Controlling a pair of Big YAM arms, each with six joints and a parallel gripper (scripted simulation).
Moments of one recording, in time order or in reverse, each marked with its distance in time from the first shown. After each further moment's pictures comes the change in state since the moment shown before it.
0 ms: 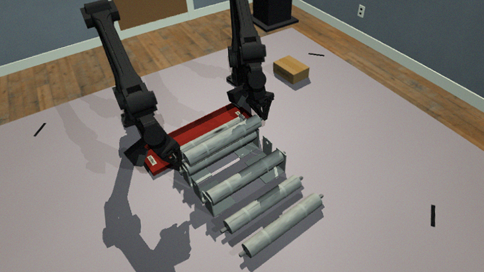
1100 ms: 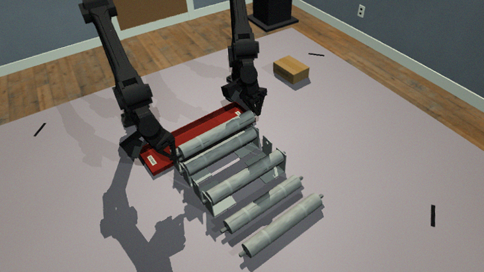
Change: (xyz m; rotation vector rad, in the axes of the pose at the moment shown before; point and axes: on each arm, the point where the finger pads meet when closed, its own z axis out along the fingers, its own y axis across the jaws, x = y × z) left arm 0.000 -0.039 -0.010 -0.017 -0.024 -0.025; right arm 0.003 -0.033 -0.014 -0.008 -0.020 -0.024
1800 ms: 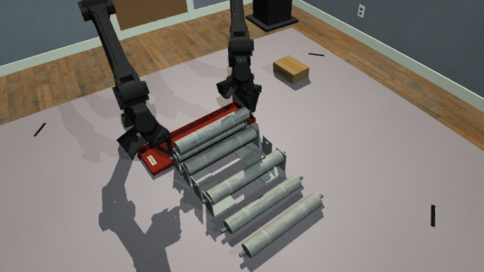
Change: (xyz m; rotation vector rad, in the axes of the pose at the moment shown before) left arm 0.001 -0.032 -0.008 0.012 0.003 0.005; right arm 0.003 -0.031 -0.006 0.016 0.002 0.004
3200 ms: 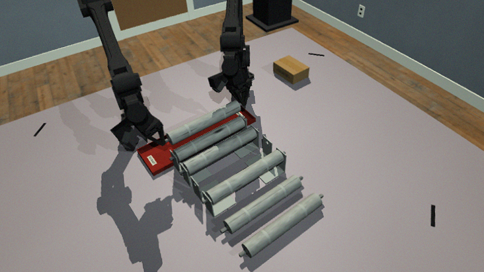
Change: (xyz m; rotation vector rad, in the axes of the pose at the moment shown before) left arm 0.000 -0.053 -0.018 0.005 0.005 0.001; right arm 0.004 -0.052 -0.019 -0.002 -0.002 0.000
